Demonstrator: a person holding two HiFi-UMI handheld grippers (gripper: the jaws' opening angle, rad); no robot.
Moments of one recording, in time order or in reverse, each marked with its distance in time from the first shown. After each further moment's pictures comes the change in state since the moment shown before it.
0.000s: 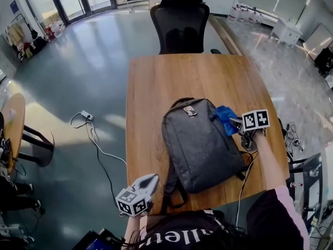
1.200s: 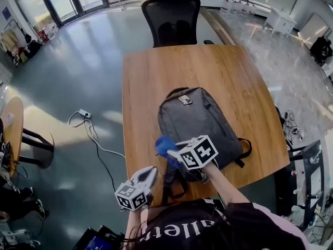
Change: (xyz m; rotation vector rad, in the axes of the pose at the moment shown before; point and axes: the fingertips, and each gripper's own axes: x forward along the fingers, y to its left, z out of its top) left arm -0.010 -0.012 -0.001 0.022 -0.021 -0.005; right arm 0.019 0.314 -0.122 -0.289 0.130 0.381
